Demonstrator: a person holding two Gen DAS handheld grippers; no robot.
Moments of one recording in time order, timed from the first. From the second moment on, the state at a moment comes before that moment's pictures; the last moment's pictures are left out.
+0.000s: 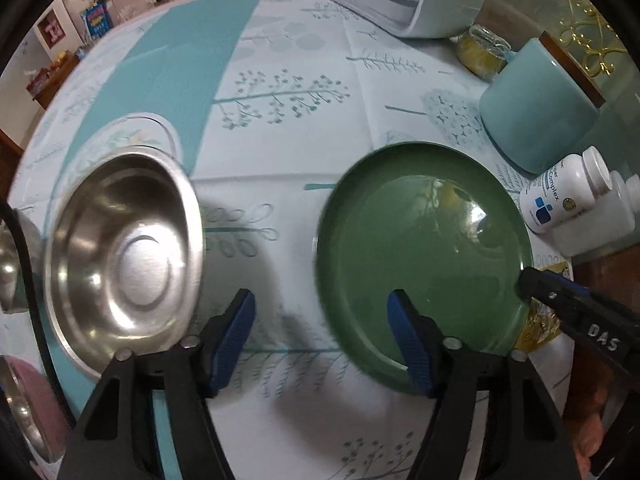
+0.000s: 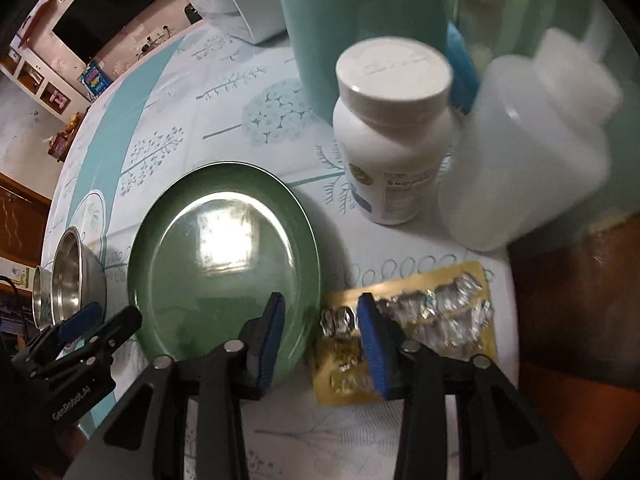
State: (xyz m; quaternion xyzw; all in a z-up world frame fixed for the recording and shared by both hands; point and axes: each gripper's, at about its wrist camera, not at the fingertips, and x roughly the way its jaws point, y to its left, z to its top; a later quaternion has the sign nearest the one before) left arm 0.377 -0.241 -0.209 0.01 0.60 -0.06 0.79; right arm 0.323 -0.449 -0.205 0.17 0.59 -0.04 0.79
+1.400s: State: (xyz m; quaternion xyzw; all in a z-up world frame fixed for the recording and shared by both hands) left arm 0.291 -0.193 -0.170 -0.03 0.62 -0.12 0.77; right arm 0.241 -0.412 -0.172 0.17 0.57 -0.01 0.81
